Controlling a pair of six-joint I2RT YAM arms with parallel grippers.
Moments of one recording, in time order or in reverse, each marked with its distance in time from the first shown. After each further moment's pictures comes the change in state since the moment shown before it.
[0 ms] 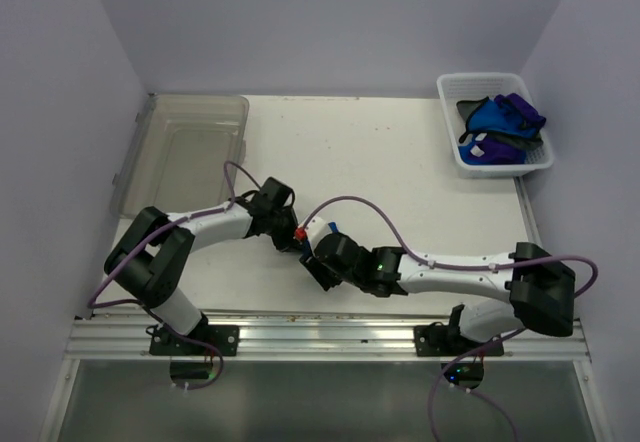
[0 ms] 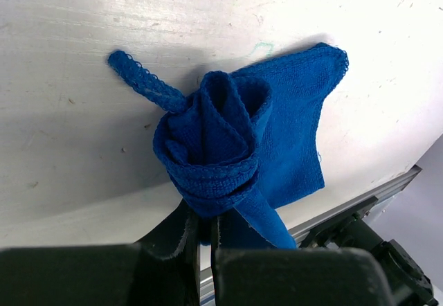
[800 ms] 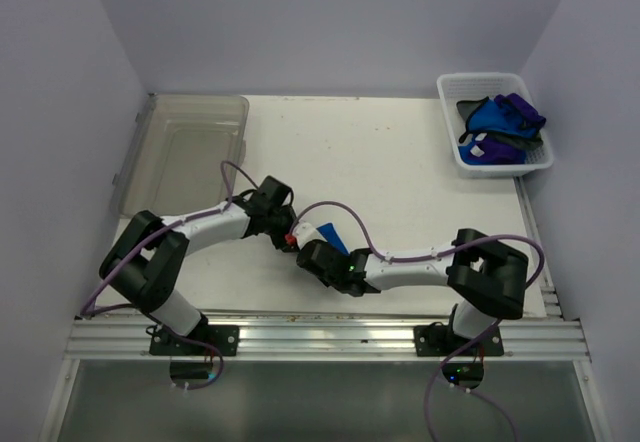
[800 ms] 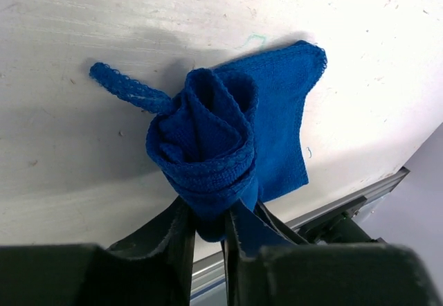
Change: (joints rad) left arm 0.000 -0.029 0.009 -0.038 -0.008 -0.027; right arm 0.008 0.282 0.041 0.043 0.148 -0.023
